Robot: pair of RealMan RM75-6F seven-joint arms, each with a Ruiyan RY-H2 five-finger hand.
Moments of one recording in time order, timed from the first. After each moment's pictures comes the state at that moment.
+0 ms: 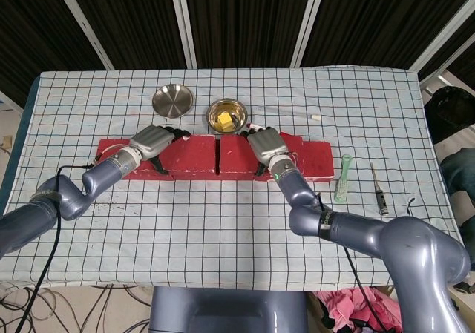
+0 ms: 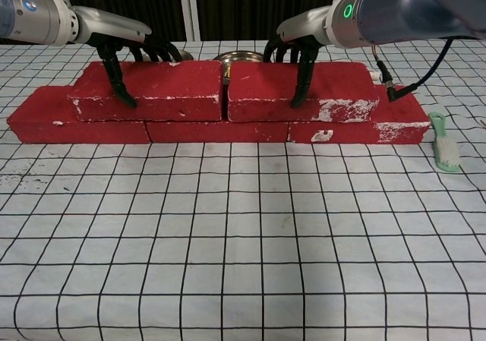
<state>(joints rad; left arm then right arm) -1.14 -1.41 0.02 -0.98 1.53 0.48 -0.57 1.38 -1.52 0.08 -1.24 -0.27 0.65 -0.56</state>
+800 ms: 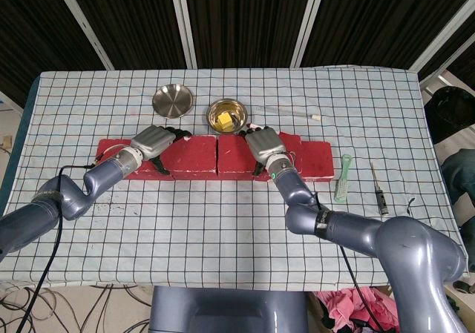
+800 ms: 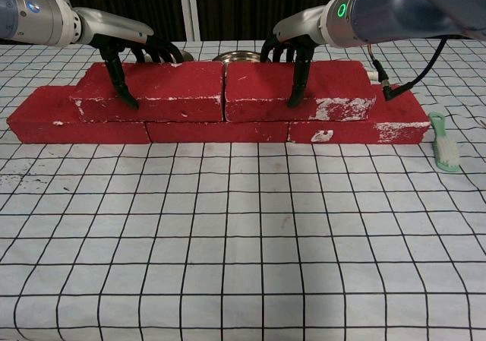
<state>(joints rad) -1.14 -1.42 0.02 -0.98 1.53 0.48 -0.58 1.39 -1.54 0.08 -1.23 -0.24 0.65 -0.58</state>
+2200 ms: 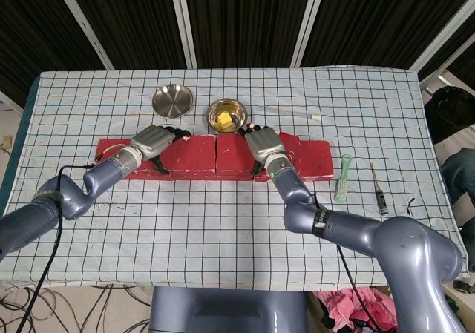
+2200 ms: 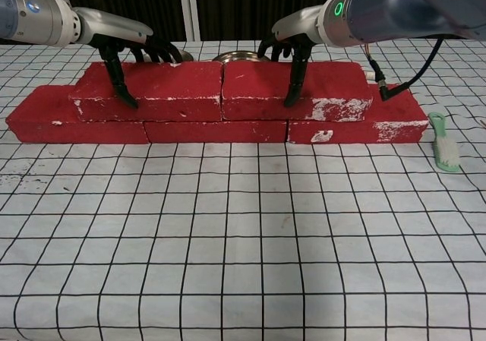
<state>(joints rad) -1.15 -1.42 0.02 -0.98 1.52 0.48 -0.57 1.40 -1.55 0.10 -1.21 -0.21 0.64 -0.58</state>
